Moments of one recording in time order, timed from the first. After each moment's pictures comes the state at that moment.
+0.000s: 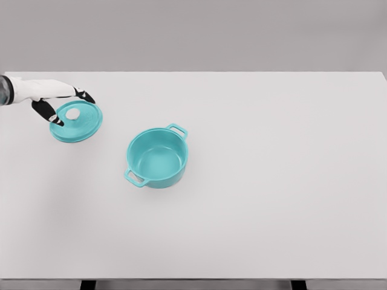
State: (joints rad) left arm -1.04 0.70 -0.97 -0.74 -0.25 -0.61 -0.61; right arm 0.04 0.00 0.51 -0.07 0.16 -0.04 0.31
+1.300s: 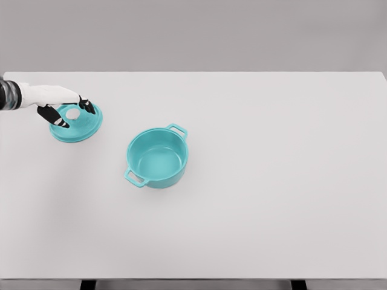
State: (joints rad) left arm -1.03 0.67 -0.96 -0.73 -0.31 -0.61 -0.61; right arm 0.04 0.00 0.51 -0.07 0.16 -0.04 0.31
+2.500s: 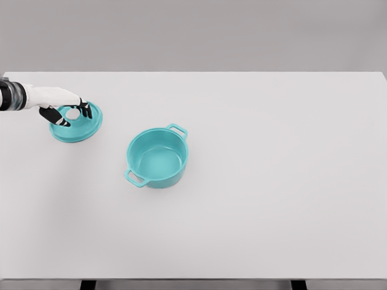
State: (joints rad) left arm -1.03 0.64 -0.95 -0.70 -0.39 -0.58 -0.61; right arm 0.04 0.00 0.51 -0.07 0.16 -0.04 0.31
